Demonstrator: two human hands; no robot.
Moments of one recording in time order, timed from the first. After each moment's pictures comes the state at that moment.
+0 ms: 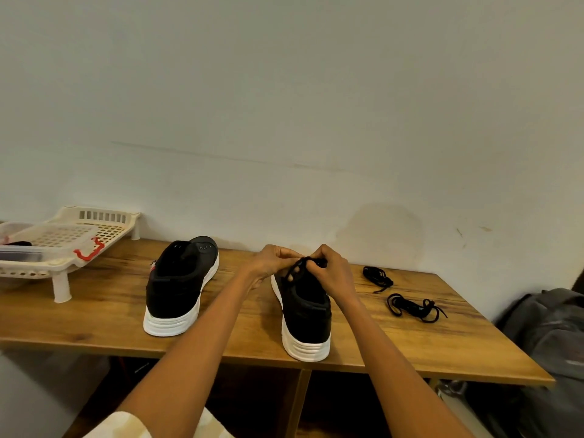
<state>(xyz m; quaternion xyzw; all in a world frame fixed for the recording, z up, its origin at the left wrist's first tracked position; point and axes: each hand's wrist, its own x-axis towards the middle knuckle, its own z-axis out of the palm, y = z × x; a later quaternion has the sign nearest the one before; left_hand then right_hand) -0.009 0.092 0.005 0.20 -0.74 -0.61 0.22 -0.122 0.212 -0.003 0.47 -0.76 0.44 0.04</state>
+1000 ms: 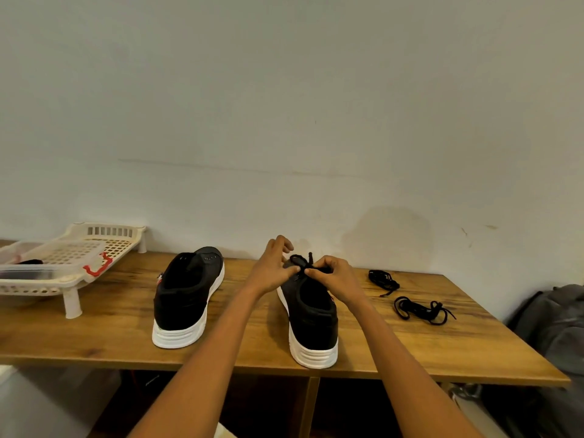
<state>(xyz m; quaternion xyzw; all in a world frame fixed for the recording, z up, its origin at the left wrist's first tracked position) 0.000 0.099 0.006 0.21 -0.87 -0.30 0.33 -0.129 0.213 -0.003 0.48 -0.73 0.49 -0.07</state>
